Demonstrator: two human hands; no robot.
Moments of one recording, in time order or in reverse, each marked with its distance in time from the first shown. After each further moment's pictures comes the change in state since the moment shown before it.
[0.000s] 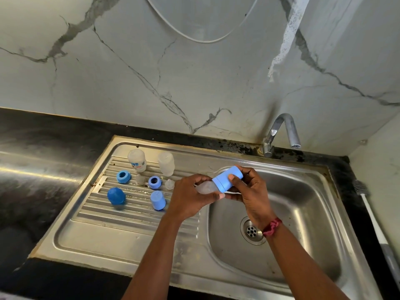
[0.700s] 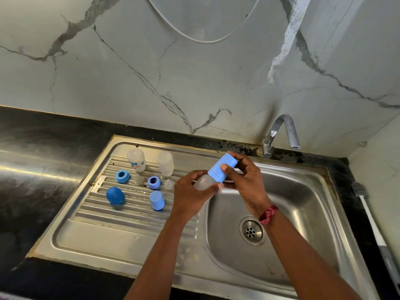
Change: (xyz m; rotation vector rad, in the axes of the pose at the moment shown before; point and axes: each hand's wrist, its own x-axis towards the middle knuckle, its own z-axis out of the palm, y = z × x) left_hand 0.001 0.004 0.014 -0.171 0.193 -0.016; right_hand 0.014 -0.023 0.018 -0.058 -0.064 -0.087
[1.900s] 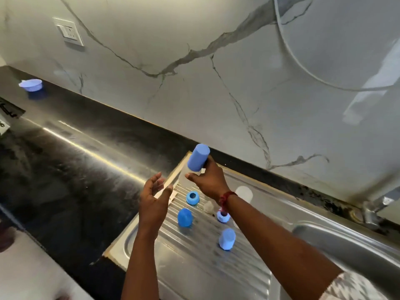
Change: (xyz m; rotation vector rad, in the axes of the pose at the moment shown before) left_hand 0.032 -0.108 -0.240 -0.316 0.588 -0.312; right_hand 0.089 0.025 0.299 -0.510 -0.477 -0.066
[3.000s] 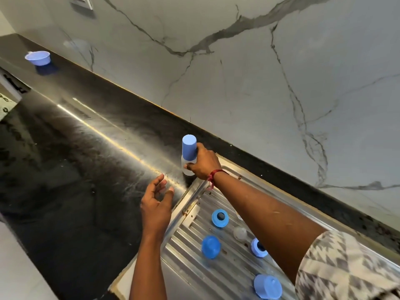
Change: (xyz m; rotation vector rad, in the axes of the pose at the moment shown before) left_hand 0.107 -0.051 -0.019 -0.002 0.120 -0.106; right_hand 0.177 0.022 0.101 -0.472 -0.222 0.056
